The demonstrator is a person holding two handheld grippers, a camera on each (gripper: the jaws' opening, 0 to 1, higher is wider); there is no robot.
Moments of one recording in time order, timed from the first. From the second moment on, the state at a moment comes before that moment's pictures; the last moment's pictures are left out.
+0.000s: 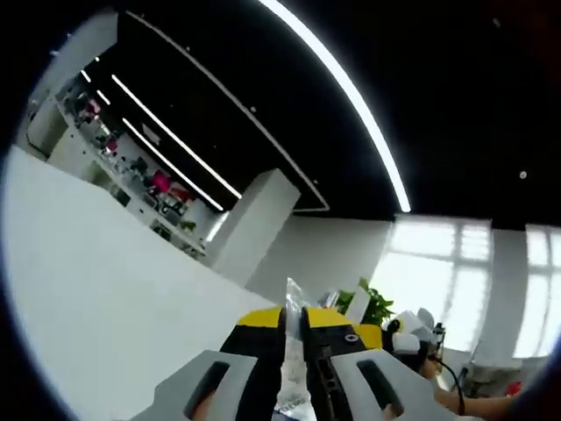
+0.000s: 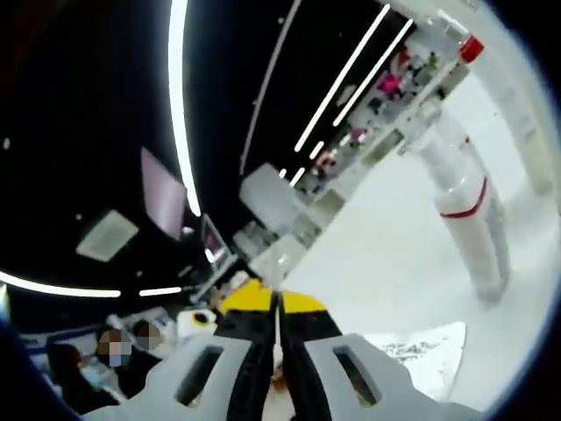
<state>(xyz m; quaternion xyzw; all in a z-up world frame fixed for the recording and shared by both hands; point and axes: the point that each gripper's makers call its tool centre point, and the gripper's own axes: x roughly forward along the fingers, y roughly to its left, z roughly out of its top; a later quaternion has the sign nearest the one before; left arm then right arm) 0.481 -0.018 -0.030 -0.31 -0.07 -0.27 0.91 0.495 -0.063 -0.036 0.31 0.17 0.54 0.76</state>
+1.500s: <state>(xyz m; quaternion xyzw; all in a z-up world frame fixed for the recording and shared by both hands) 0.467 -0.032 -0.025 -0.35 -0.04 -0.33 0.87 0.488 -0.064 -0.028 0.16 0.02 0.52 0.84</state>
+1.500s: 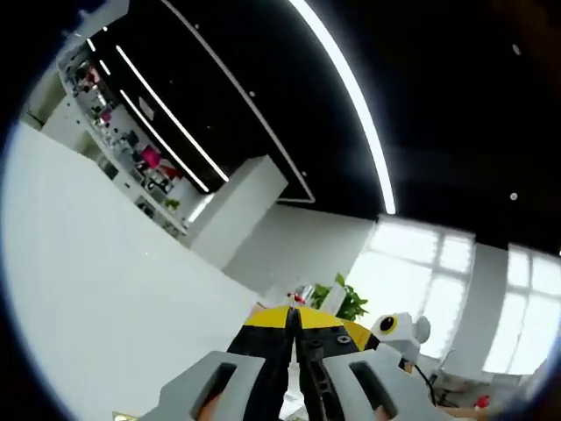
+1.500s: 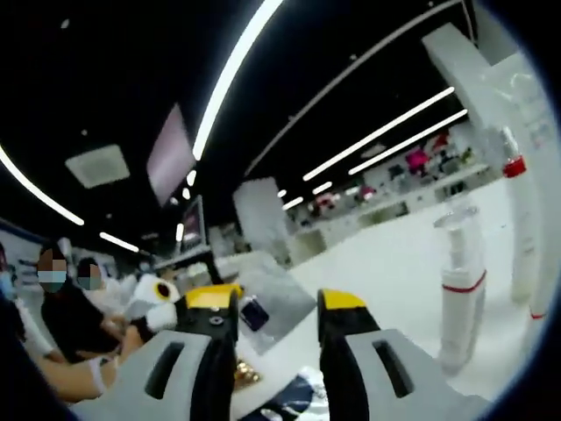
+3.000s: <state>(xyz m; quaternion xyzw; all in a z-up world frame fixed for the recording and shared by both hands) 0.474 -0.046 -0.039 -0.37 0.00 -0.34 0.86 0.503 -0.094 -0.003 0.35 0.05 0.52 0.77</state>
